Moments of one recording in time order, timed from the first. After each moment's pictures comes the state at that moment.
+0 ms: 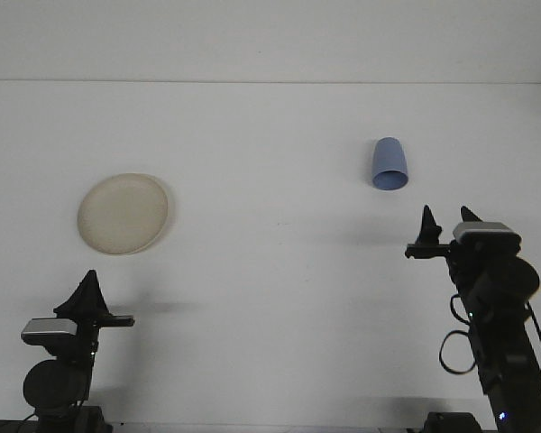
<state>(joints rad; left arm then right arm) -0.01 0.01 0.03 0.20 -0.05 -0.07 -0.01 0.87 0.70 0.00 -0.10 0.12</state>
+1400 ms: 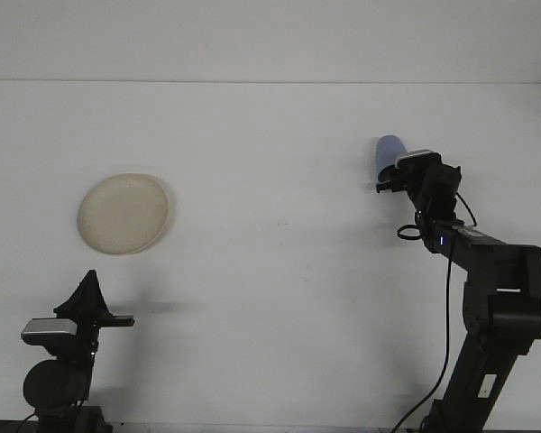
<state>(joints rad) -0.01 0.01 0.03 0.20 -0.05 -0.07 -0.06 2.02 1.13 0.59 -0.12 -0.20</state>
